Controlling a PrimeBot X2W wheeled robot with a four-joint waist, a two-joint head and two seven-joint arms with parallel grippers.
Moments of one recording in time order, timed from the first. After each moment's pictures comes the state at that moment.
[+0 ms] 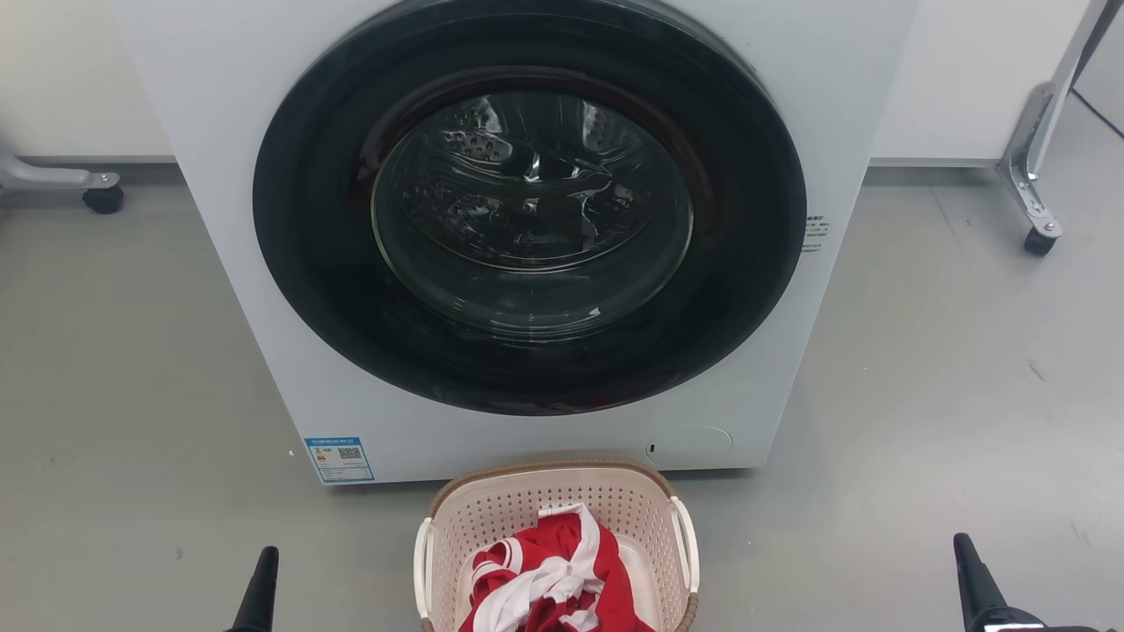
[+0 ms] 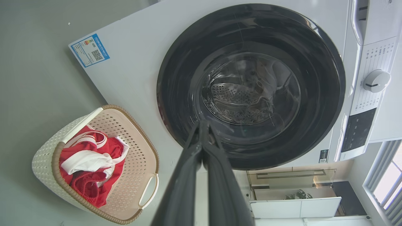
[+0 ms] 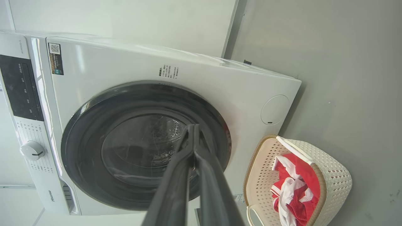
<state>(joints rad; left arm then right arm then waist) -0.04 0.05 0.05 0.29 -1.39 -0.09 0.06 -0.06 -0.04 -0.07 0.28 1.40 0.08 0.06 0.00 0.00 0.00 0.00</state>
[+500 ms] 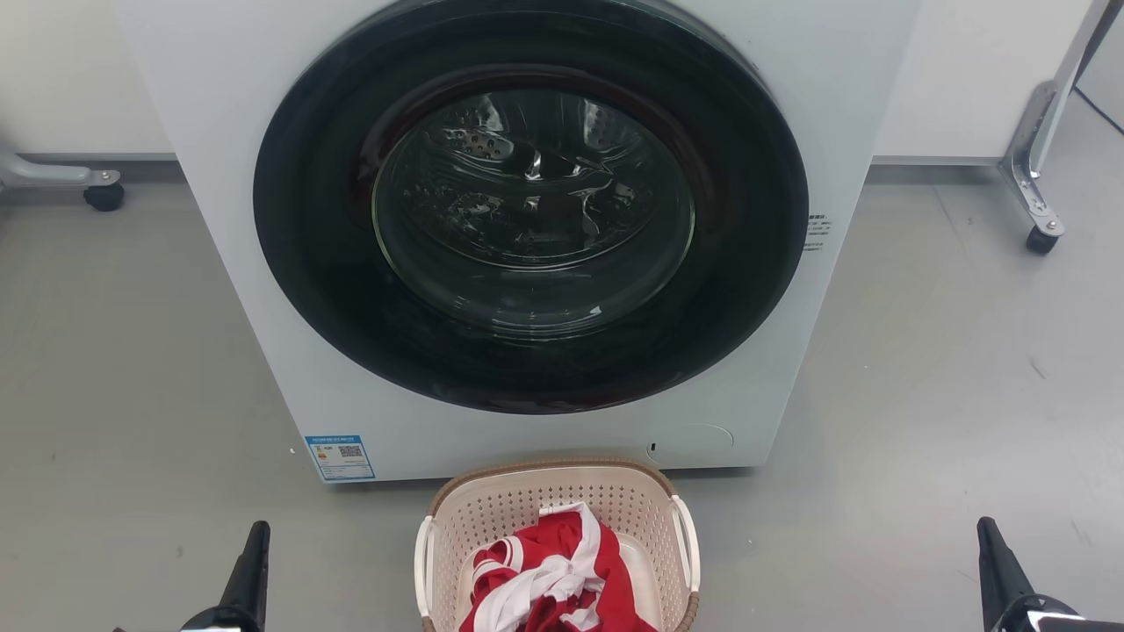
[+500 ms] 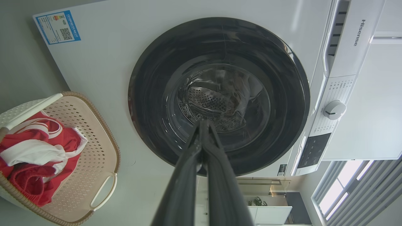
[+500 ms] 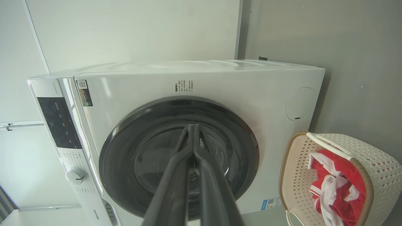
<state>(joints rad) -0.08 0.04 0.09 0.30 -1.59 -0.12 0.11 -0.08 -0.04 -0.13 0.30 1.60 0.12 0.11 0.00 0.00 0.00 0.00</state>
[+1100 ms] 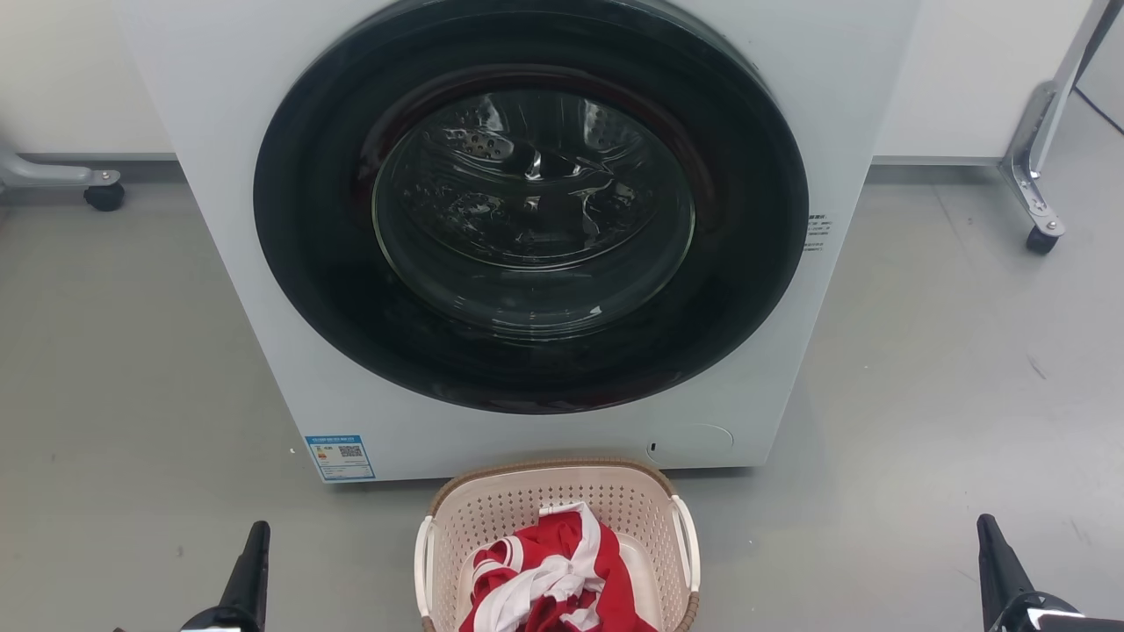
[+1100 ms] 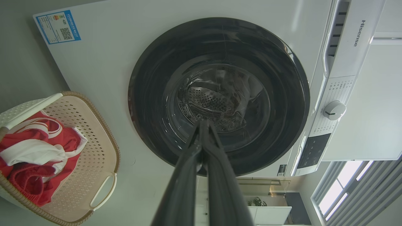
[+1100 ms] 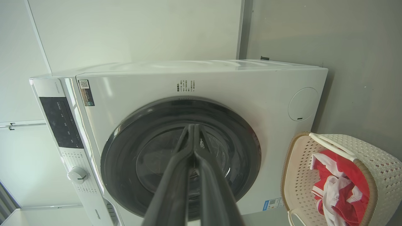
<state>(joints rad) -0.08 0.04 0.09 0.30 -1.60 -0.12 0.11 -0.09 -0.04 -0.13 0.30 1.60 0.12 0.11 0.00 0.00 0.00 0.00</state>
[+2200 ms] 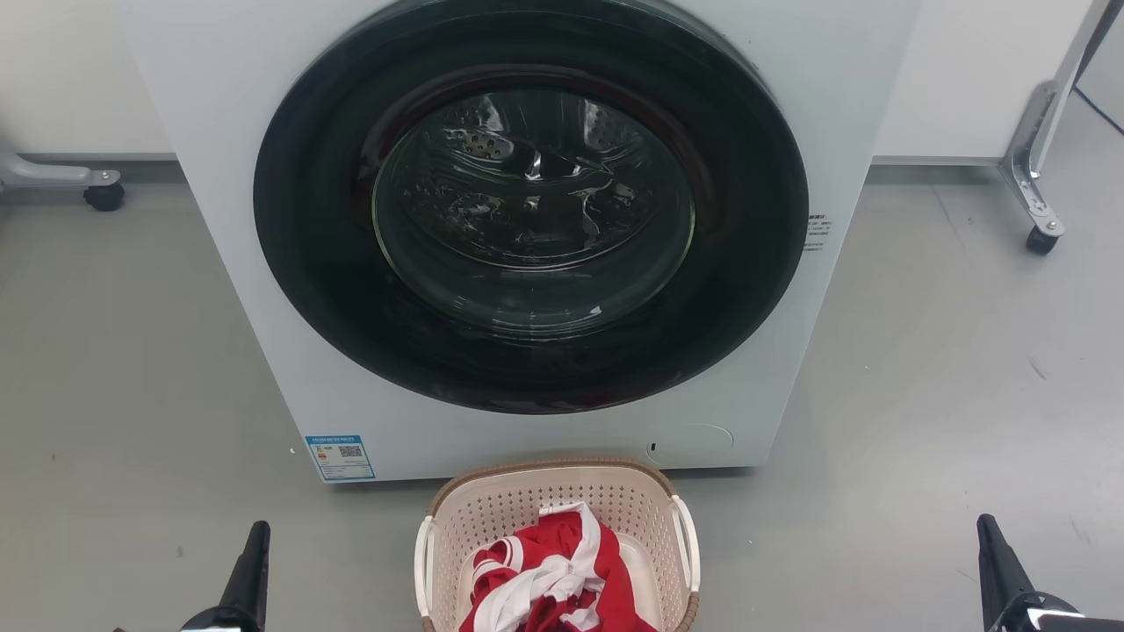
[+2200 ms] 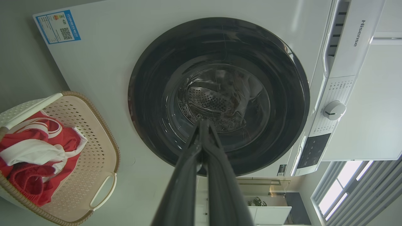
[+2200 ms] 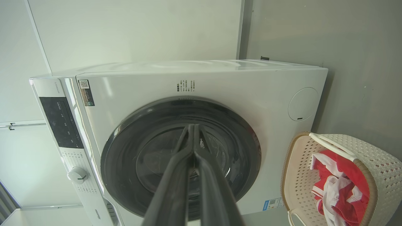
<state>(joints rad) -0.08 0.04 0.09 0.30 -1.60 -0.12 0.11 -0.09 -0.04 -0.13 0.30 1.60 0.12 0.11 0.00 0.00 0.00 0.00</state>
